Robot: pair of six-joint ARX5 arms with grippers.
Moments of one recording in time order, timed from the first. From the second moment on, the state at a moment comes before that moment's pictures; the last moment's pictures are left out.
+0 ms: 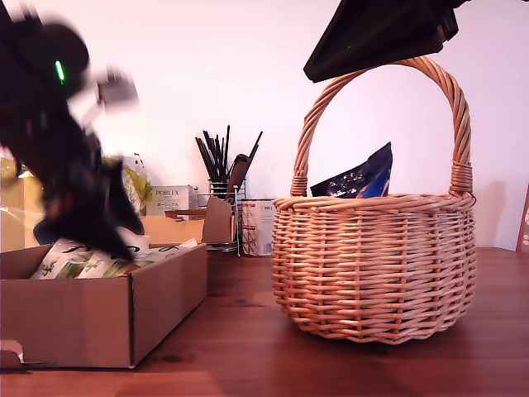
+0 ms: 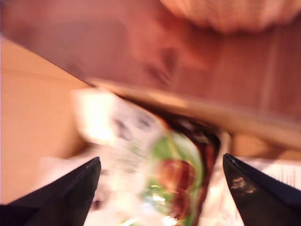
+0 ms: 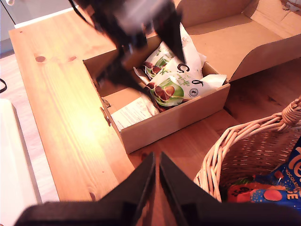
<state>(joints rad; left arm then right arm) -0.33 1.59 0.90 -0.31 0.36 0.95 0.74 1.00 0.75 -0.29 -0.25 -0.13</state>
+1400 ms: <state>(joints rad) -0.33 1.73 0.97 -0.32 0.20 1.02 0.74 1.00 0.75 -0.31 -0.26 -0.16</state>
